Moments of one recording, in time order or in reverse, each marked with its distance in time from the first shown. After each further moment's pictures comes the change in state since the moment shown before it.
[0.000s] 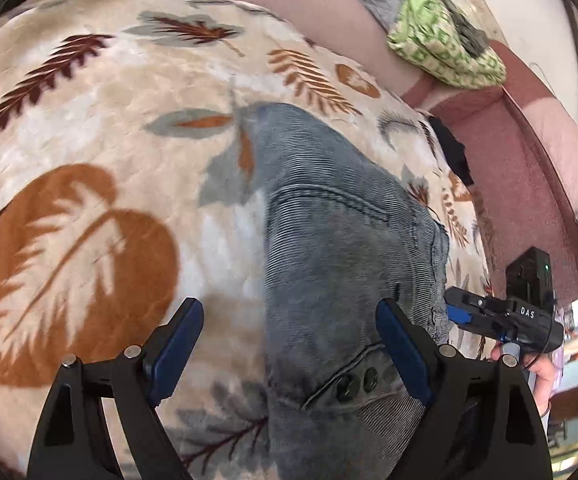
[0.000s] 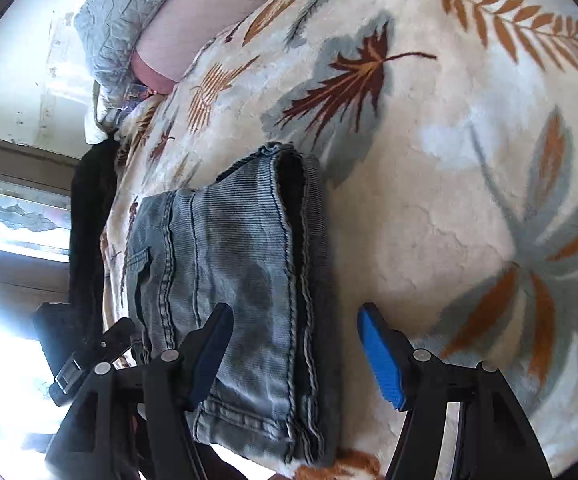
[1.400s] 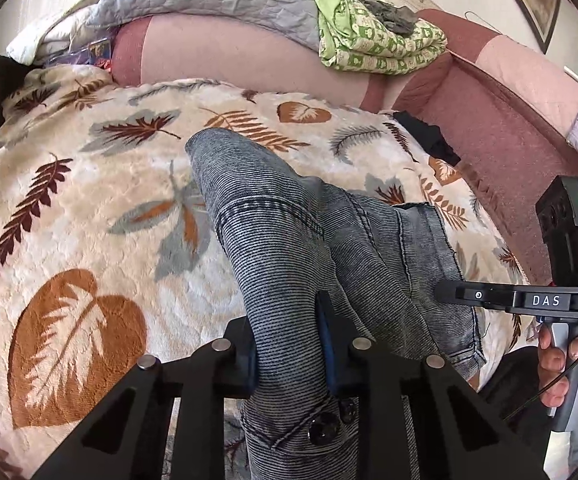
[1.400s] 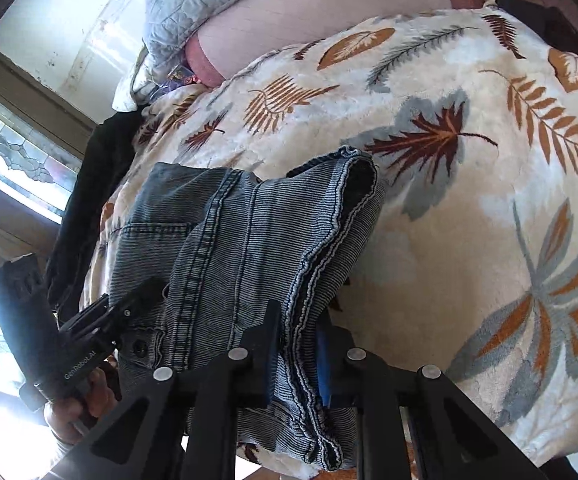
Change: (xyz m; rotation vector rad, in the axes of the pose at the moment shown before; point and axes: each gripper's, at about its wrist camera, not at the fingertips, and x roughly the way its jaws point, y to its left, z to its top) left arm -0.016 -0.061 -0.012 0.302 -0.165 0.121; right arm -0.015 0.069 -0.028 -0.242 -0.105 -0.119
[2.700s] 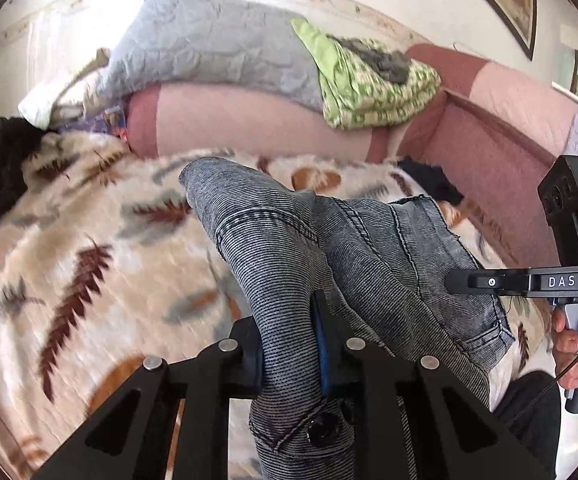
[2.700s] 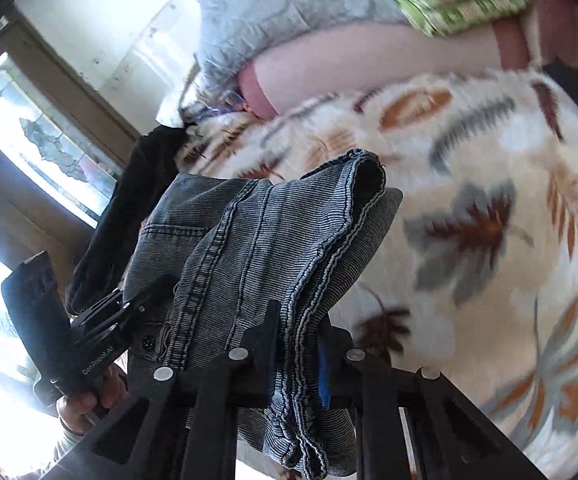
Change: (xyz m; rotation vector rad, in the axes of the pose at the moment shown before) left arm -0.052 0.008 0.052 0.083 -0.190 0.071; right arm -0.034 0.068 0.053 -0.149 -0.109 0.071
